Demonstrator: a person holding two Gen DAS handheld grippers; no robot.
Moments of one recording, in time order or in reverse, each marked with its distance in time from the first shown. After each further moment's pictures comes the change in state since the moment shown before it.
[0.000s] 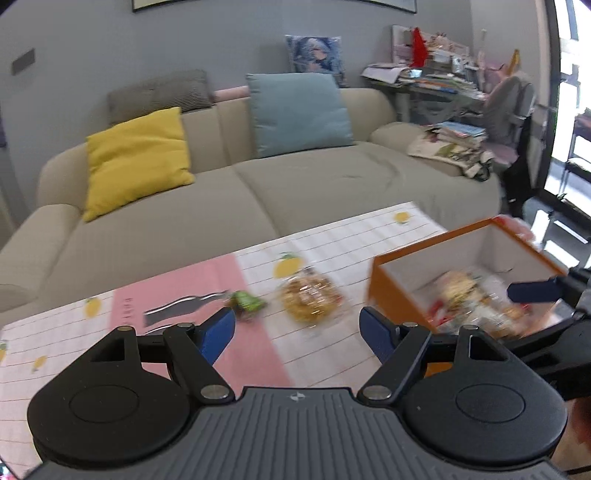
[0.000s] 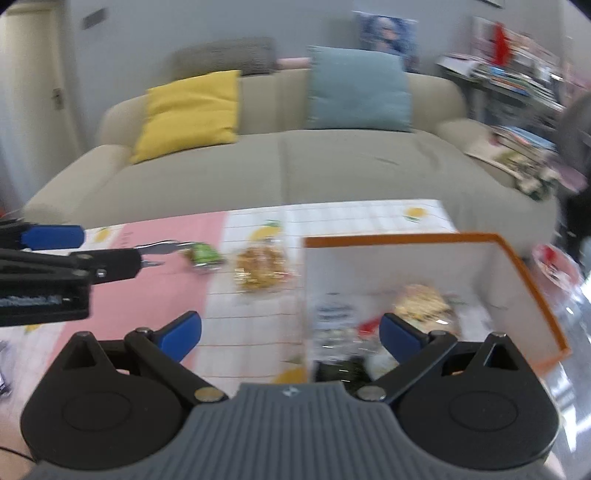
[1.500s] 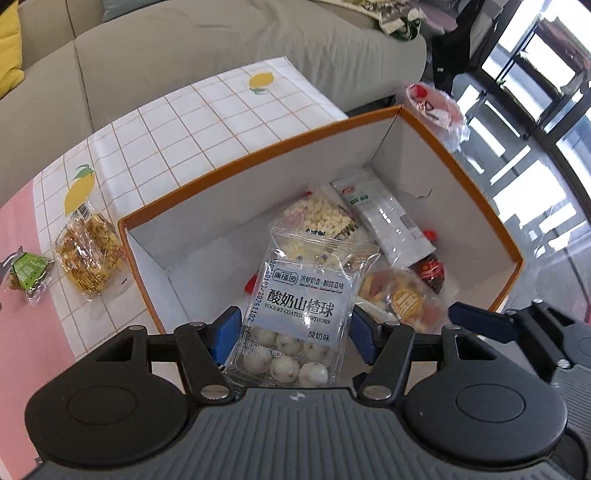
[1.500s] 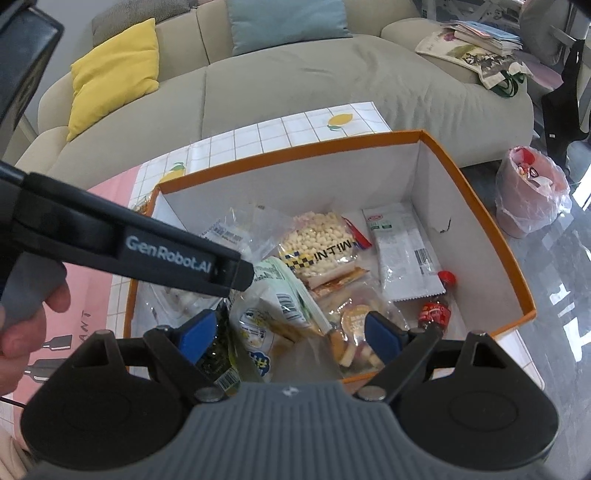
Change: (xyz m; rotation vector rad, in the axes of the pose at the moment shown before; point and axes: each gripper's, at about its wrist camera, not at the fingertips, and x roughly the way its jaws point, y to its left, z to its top) left arm 0.171 -0.162 0.059 0.079 0.570 -0.335; right arm 0.044 -0.151 -0.005 0.204 0.268 -0.063
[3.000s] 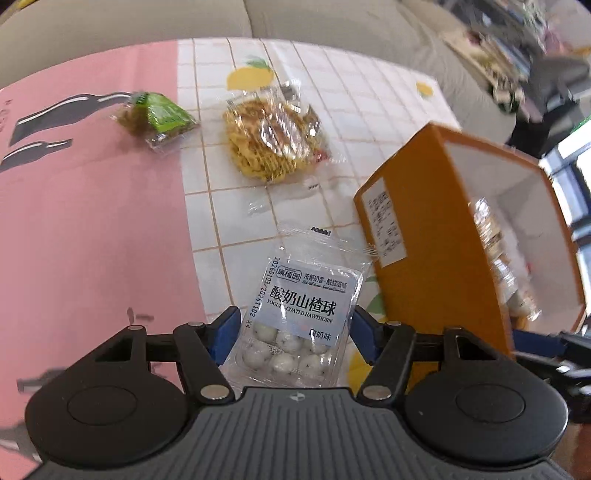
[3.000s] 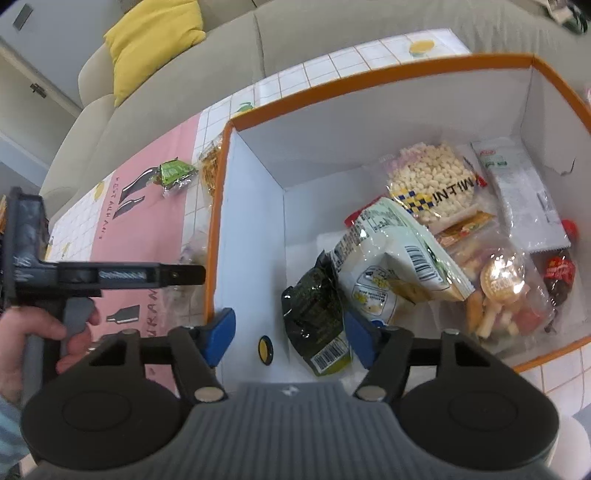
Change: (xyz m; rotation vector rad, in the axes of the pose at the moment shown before) left arm -0.002 0.175 -0.110 -0.406 -0.064 -0.064; right arm 0.047 0.045 -0.003 0.026 0.169 0.237
